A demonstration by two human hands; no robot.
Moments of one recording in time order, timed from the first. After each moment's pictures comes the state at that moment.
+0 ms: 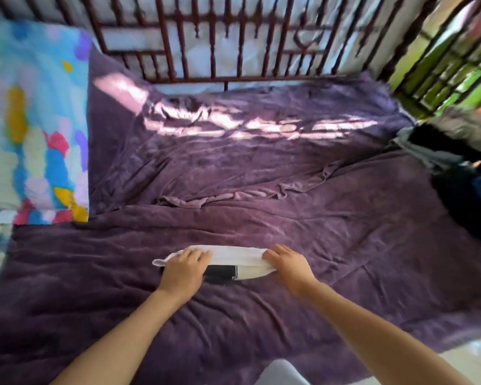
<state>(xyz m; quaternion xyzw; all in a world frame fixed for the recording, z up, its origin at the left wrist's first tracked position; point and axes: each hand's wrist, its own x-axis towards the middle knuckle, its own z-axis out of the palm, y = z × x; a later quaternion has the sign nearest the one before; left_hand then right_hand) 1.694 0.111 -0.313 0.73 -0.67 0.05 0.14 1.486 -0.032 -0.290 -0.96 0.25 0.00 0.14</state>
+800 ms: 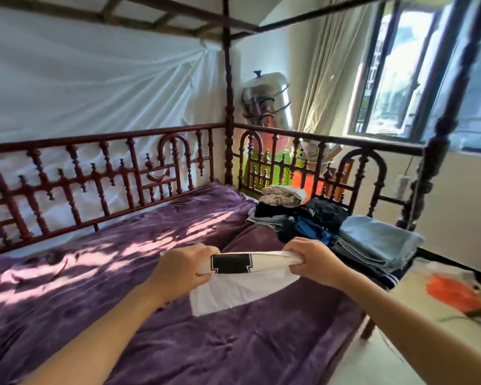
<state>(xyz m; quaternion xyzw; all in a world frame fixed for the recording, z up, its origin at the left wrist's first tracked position) 1.494 -0.051 -0.084 0.40 -0.85 0.18 0.30 1.199 -0.066 -0.053 -0.84 0.49 -0.23 0.10</state>
